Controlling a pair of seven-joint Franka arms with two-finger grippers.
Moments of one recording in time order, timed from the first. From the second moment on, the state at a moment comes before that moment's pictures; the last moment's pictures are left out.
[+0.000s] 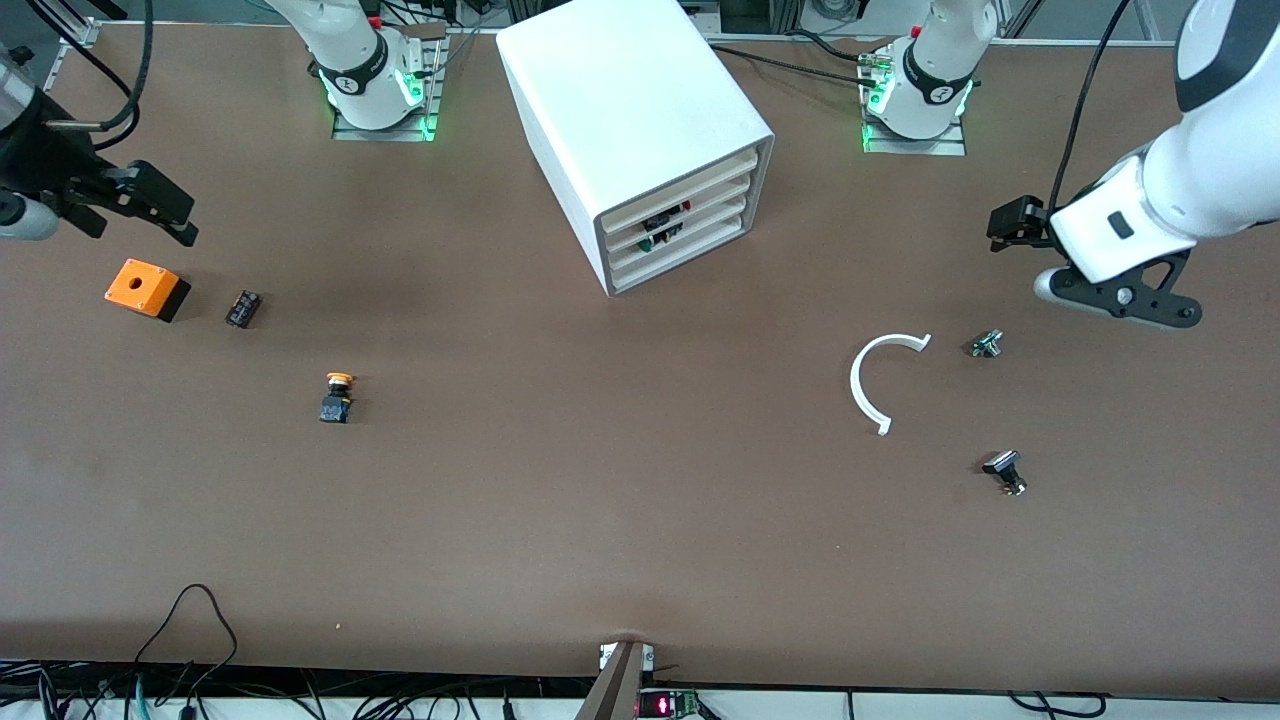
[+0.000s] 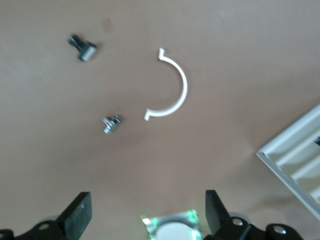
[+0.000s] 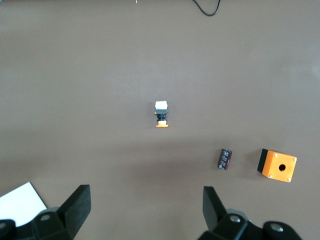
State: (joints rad) left arm 0.21 0.15 -0.41 -1.46 0.08 1.41 0.07; right arm -0.04 -0.05 0.14 -1.61 -0.03 1.62 0.18
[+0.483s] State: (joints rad) left arm 0.01 -0.05 -0.10 -1.76 0.03 1.78 0.11; right arm -0.04 -0.08 0.14 -1.63 -0.03 1.62 0.18
